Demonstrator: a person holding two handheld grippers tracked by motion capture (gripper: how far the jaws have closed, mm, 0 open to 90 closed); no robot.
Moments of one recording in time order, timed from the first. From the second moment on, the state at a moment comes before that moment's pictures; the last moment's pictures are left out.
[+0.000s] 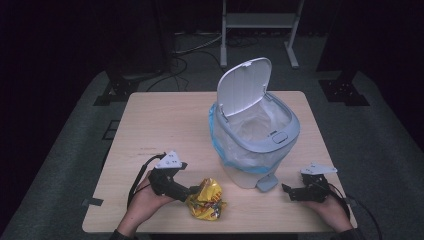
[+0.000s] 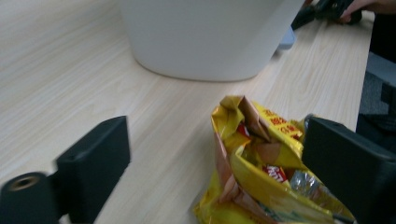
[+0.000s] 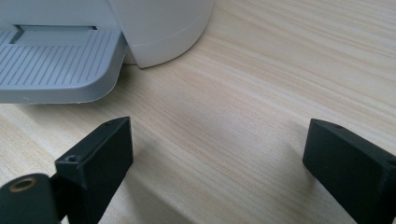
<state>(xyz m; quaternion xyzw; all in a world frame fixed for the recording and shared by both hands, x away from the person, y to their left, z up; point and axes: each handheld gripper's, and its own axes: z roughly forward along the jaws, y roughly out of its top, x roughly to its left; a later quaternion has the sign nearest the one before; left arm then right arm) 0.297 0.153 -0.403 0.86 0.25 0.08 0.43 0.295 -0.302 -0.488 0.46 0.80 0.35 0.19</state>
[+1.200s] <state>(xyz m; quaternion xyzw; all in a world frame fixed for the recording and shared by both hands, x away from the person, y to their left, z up) 0.292 0.156 -0.415 0.90 0.23 0.03 0.38 0.295 -0.302 -0.488 0.45 0.80 0.35 0.19</state>
